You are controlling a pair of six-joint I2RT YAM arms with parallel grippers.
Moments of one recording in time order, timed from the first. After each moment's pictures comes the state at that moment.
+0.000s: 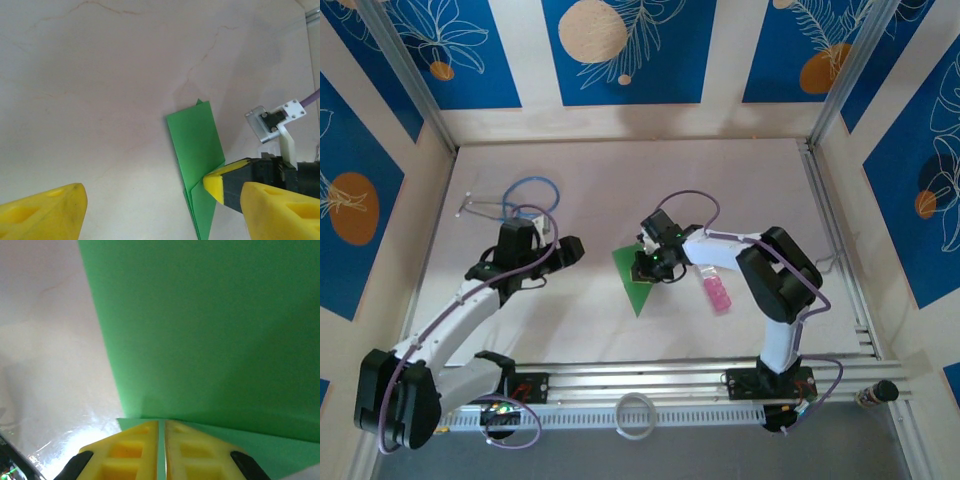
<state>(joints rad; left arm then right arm) -0.31 1.07 0.64 -0.30 0.30 -0.65 0.68 1.86 1.07 -0.40 -0.41 0.64</state>
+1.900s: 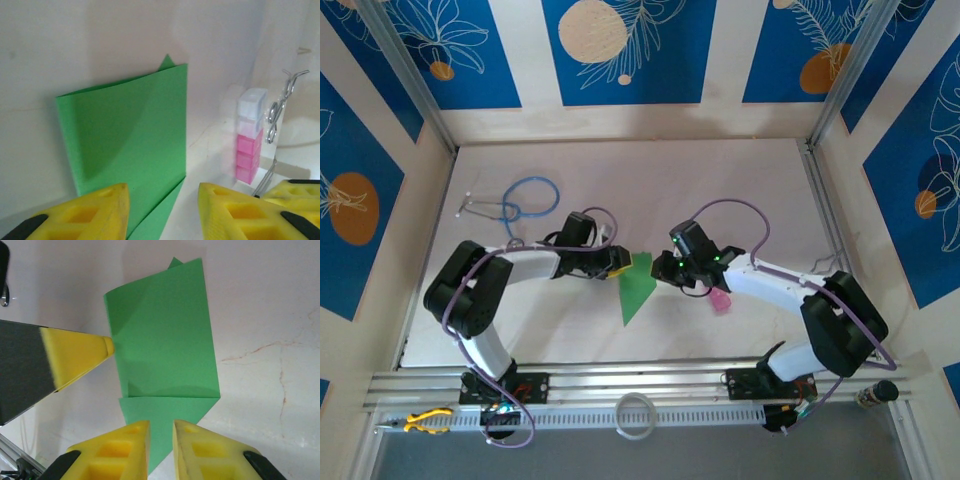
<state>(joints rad) -0.53 1.72 0.82 0.05 0.61 -0.86 0.68 1.43 0.77 -0.27 -0.22 0.90</state>
